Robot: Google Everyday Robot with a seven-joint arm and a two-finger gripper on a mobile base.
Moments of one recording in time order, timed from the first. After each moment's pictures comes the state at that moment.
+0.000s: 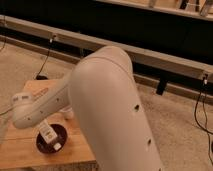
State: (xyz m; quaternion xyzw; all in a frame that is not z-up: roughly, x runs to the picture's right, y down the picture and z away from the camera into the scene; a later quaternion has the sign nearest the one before) arm -0.343 0.163 0.747 -0.20 -0.03 0.43 0.88
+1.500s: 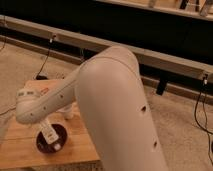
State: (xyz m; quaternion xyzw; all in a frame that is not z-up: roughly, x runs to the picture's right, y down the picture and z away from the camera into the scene) arm -0.336 0.150 0.738 -0.22 -0.03 0.45 0.86
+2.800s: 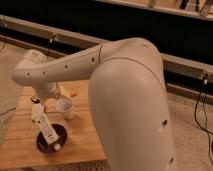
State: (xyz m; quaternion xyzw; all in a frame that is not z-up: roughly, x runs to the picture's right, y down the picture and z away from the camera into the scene) arm -0.244 0.059 0.711 -0.20 0.17 0.61 0.75
